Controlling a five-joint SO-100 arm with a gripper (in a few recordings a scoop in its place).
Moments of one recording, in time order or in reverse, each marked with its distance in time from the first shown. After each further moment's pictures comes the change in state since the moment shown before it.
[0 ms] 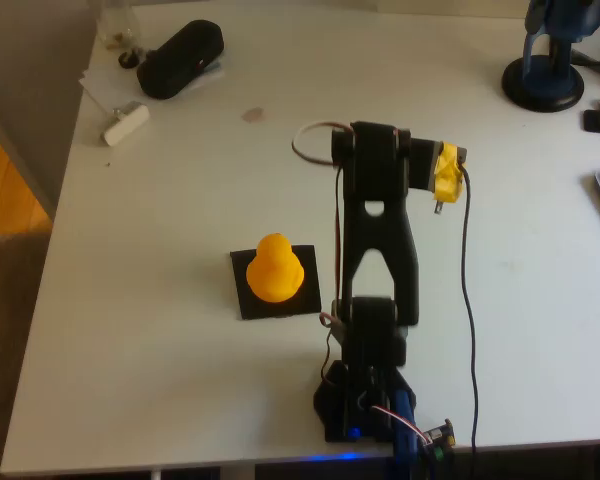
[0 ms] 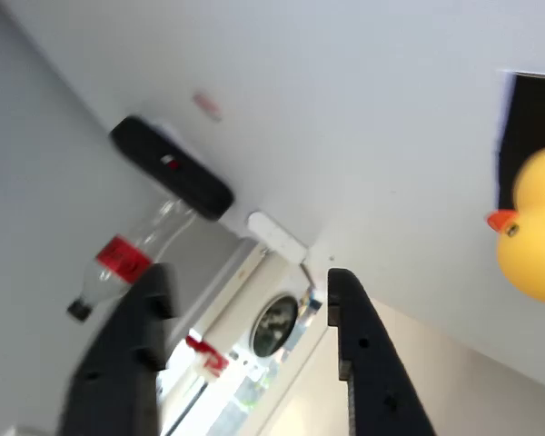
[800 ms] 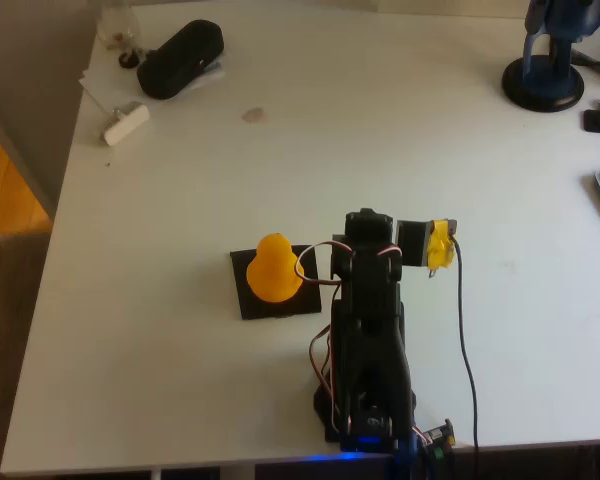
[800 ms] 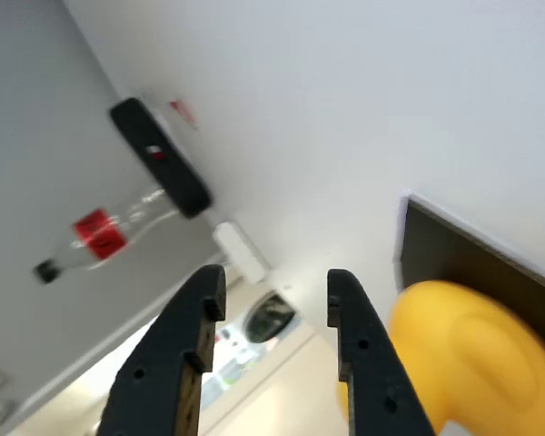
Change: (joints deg) arm 0.0 52.7 58.4 -18.1 -4.0
